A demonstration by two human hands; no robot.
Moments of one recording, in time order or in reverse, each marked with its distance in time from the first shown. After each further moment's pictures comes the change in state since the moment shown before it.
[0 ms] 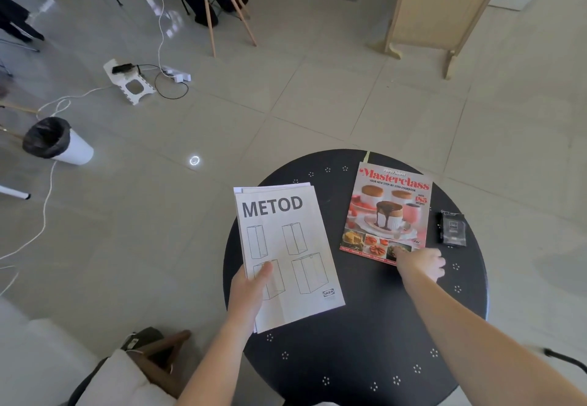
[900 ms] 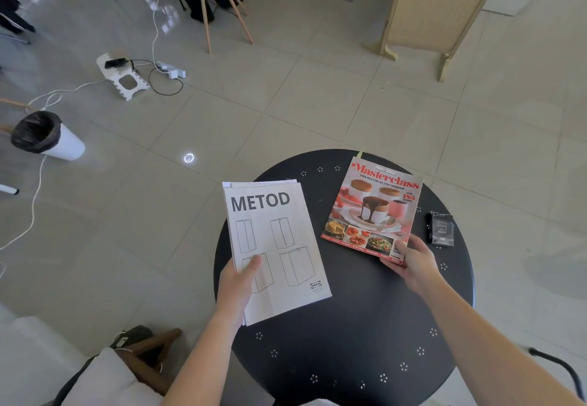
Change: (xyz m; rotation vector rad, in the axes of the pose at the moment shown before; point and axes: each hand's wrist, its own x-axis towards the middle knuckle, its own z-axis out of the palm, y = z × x) left_hand -0.001 0.011 0.001 0.002 0.034 0.022; right_hand 0.015 0.014 -0.033 0.771 -0.543 -0.027
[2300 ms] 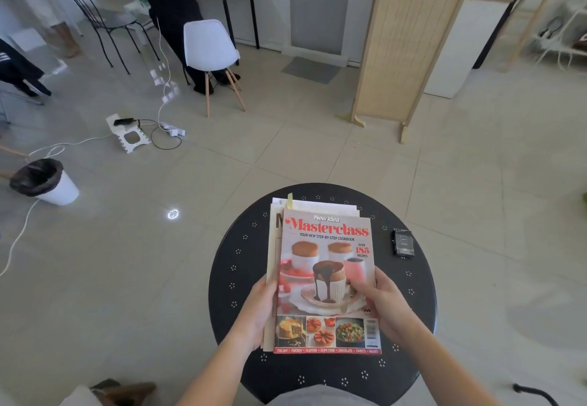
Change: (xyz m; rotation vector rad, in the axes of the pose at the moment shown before) left_hand -0.124 0.004 0.014 -0.023 -0.457 0.015; right_hand -0.183 0.040 -0.022 -0.153 -0.449 -0.279
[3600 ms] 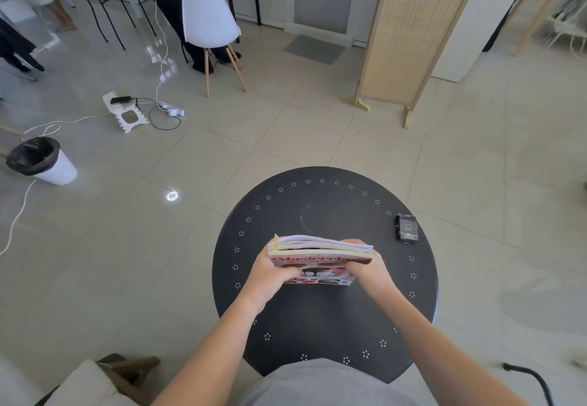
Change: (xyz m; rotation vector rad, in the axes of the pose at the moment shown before) left_hand 0.050 -0.016 -0.025 0.219 0.019 0.240; right_hand 0.029 0.001 0.032 -0.358 0.050 -0.182
